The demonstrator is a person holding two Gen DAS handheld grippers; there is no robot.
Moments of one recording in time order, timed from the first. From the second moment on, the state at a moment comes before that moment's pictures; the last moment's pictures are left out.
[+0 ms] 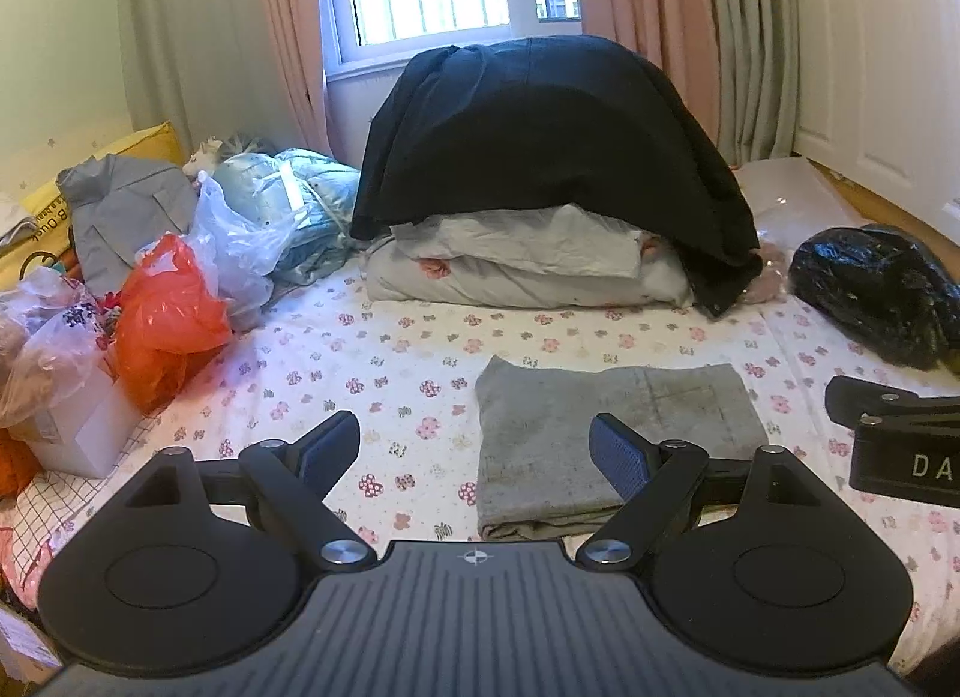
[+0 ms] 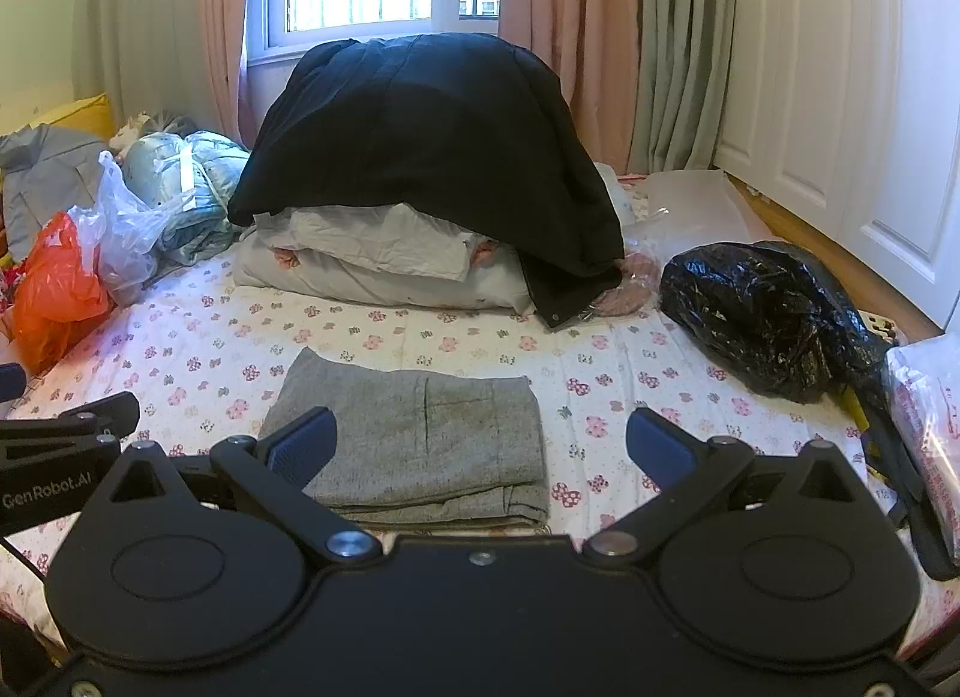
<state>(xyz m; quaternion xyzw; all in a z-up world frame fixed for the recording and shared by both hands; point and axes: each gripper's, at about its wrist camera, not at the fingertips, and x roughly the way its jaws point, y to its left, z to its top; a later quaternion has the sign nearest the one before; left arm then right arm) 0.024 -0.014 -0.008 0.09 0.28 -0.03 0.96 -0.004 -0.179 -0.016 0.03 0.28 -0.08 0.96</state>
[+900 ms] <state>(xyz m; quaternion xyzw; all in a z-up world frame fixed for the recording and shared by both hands) 0.026 -0.010 -0.009 0.07 0.29 -0.03 0.95 -0.004 -0.180 -0.018 0.03 0.28 -0.09 0.95</state>
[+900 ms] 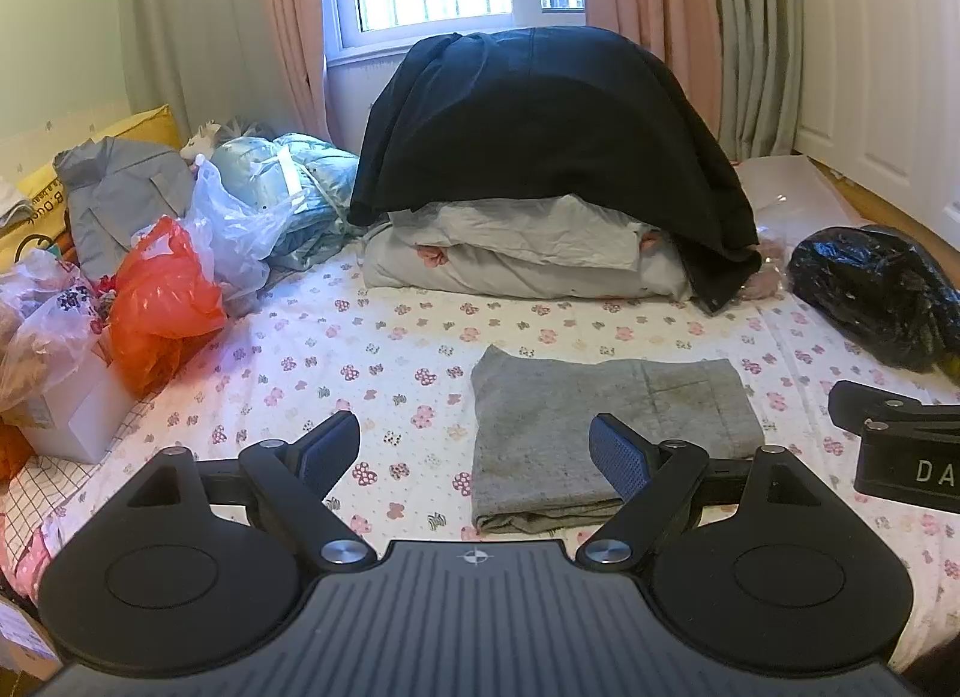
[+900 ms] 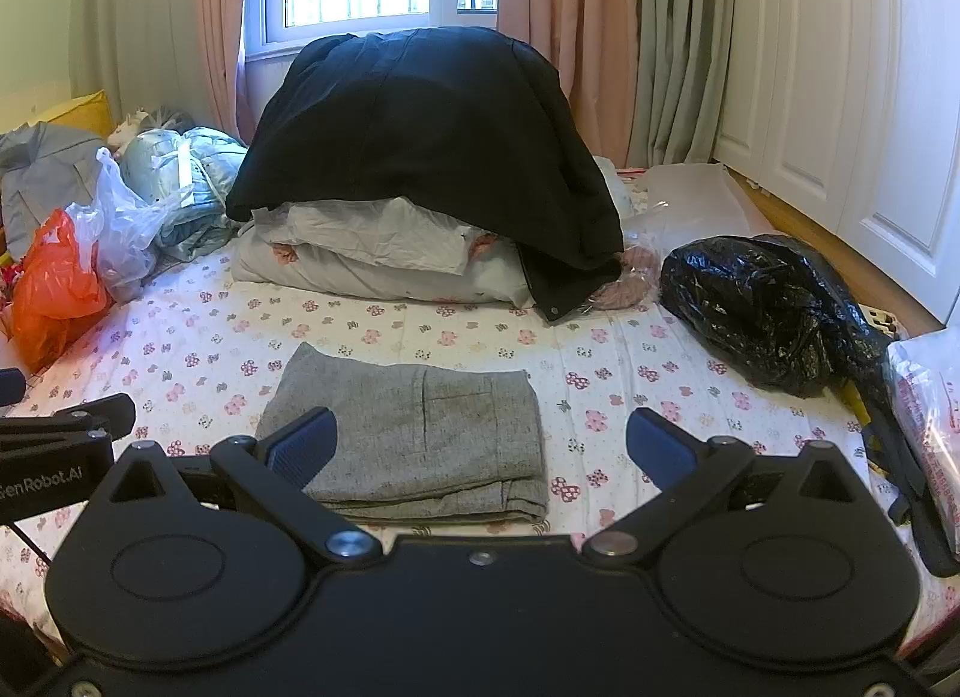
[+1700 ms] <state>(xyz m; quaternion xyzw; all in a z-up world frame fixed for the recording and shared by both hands) 0.027 -0.008 -0.011 0.07 0.29 -0.03 0.95 -0.005 -0.179 -0.025 0.03 0.28 -0.09 0.95</state>
